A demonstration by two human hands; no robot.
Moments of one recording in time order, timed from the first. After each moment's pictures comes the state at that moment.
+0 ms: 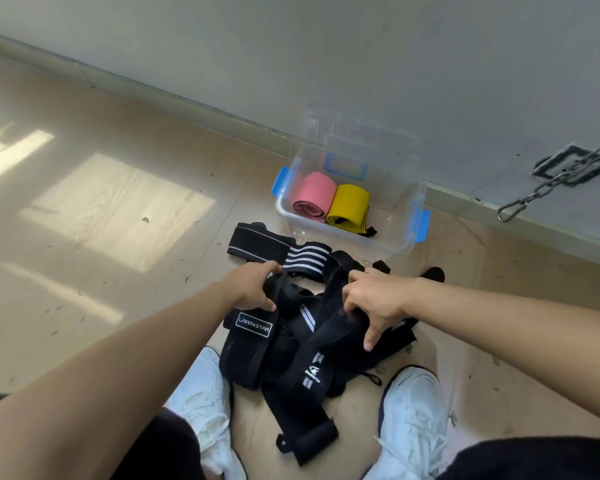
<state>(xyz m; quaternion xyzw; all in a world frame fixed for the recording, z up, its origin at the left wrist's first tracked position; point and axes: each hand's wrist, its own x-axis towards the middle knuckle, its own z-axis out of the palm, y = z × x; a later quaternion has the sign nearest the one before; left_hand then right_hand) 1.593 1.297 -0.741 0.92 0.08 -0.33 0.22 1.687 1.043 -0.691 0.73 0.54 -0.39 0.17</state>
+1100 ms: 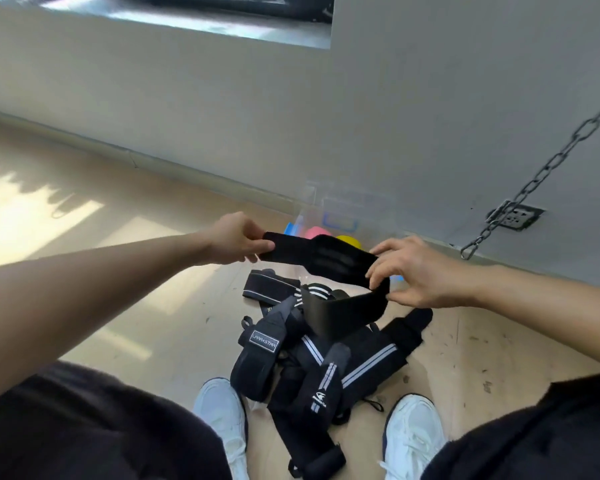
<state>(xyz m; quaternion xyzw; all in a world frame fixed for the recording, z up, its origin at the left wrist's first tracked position) 1.610 1.335 -0.524 0.93 0.09 -0.15 0.33 1.690 0.992 -0.523 0.85 0.50 -0.17 -0.07</state>
